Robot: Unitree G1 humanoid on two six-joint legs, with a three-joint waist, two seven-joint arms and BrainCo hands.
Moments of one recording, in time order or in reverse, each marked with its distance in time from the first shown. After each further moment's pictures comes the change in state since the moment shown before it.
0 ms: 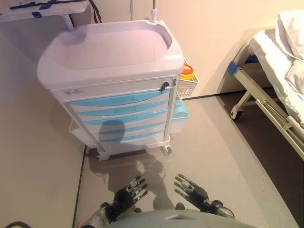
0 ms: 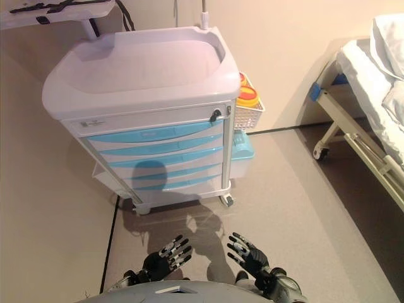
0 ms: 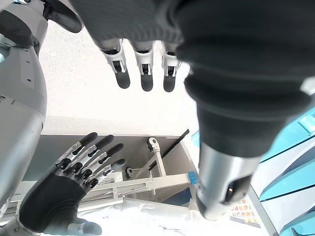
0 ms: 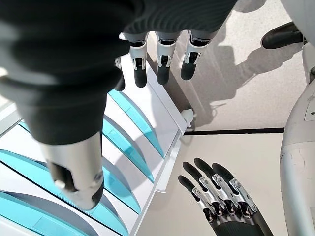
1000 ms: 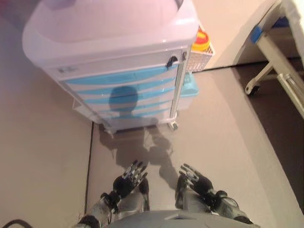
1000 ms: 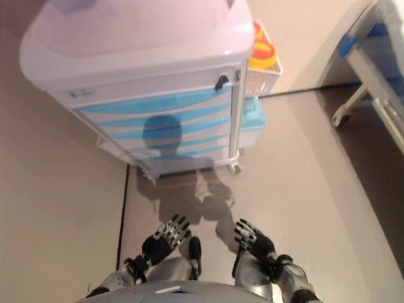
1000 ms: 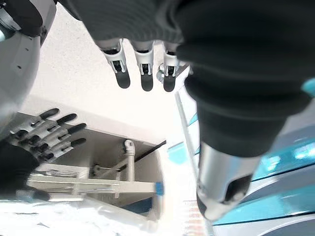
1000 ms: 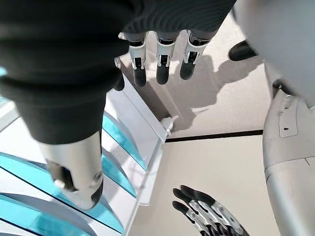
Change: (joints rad) left arm -0.109 -0.016 0.040 0.031 -0.239 0.004 -0.114; right arm -0.095 -0.046 -0.006 -0.018 0.042 -0.034 -0.002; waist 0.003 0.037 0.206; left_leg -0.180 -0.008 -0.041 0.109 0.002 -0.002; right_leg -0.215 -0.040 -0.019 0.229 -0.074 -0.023
